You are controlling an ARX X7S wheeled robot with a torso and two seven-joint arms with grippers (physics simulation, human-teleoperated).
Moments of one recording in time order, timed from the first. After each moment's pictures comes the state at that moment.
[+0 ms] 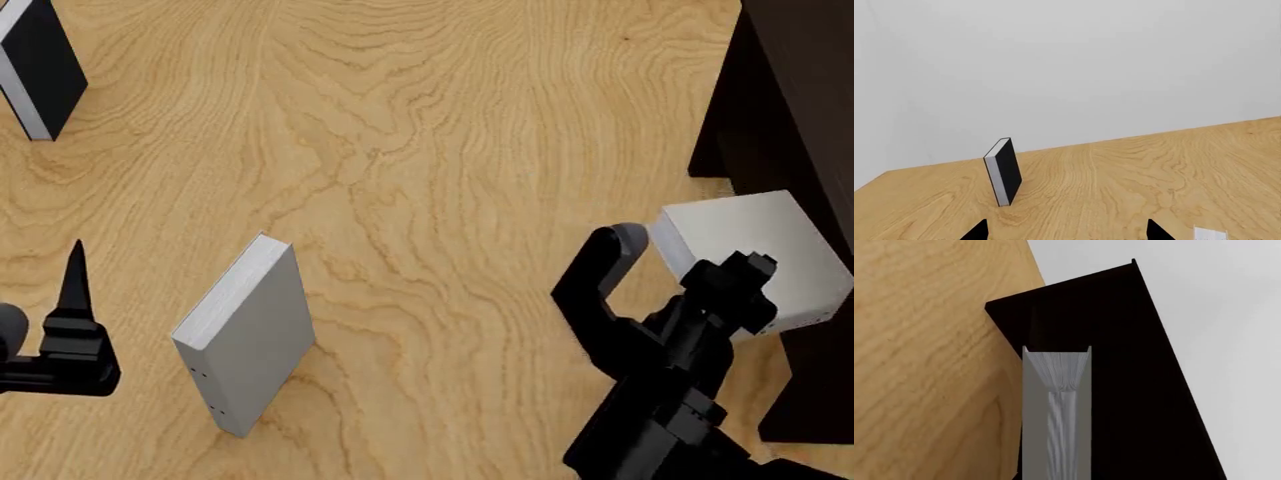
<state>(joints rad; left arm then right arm) -0.32 -0.33 0.04 0.59 -0.20 -0.70 -0.18 1.26 0.34 -1.72 0.78 0.85 0.66 0.92</state>
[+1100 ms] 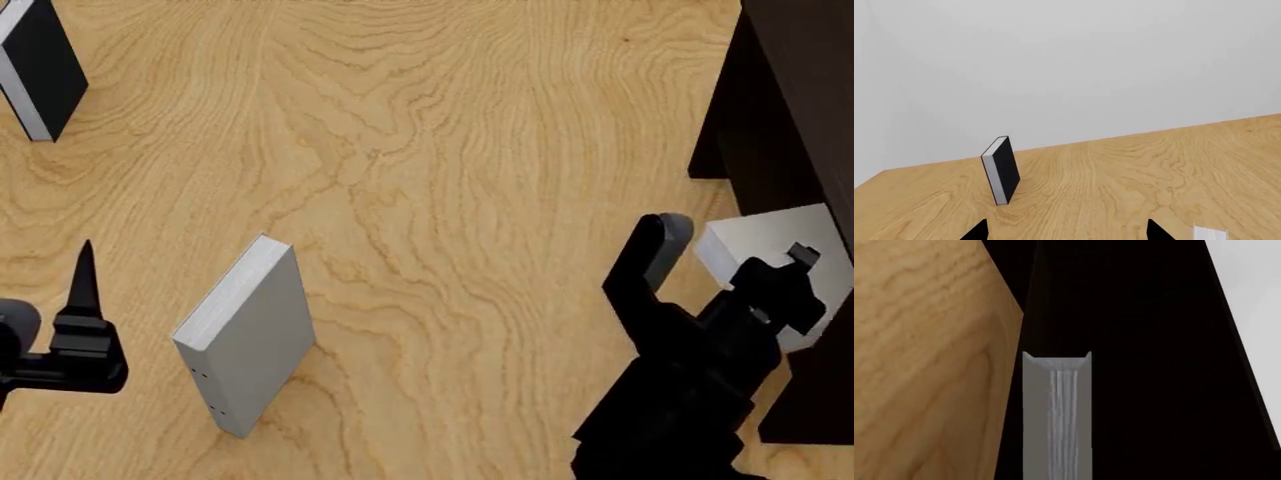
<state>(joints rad) -0.34 -0.33 0.06 0.55 -0.20 -0.68 -0.19 1.20 0.17 -1.38 1.24 0.38 0.69 0.59</state>
